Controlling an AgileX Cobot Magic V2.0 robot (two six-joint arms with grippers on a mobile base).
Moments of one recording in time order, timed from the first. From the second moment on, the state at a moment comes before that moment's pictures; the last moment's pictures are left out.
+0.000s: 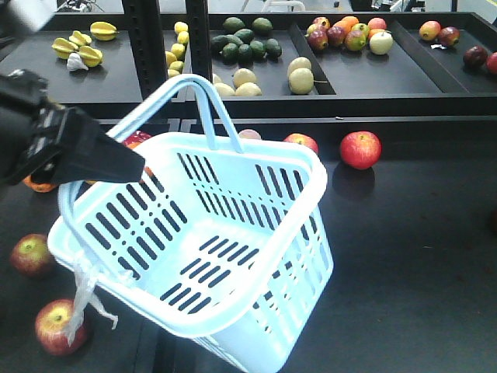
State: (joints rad) left arm -0.29 1.22 -1.35 -0.68 1.18 0.20; right arm 0.10 -0.01 0.03 -0.04 0.11 0.07
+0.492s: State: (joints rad) left arm -0.29 1.10 -1.23 -0.68 1.14 0.19; right arm 0.10 -0.01 0.03 -0.04 0.11 0.07
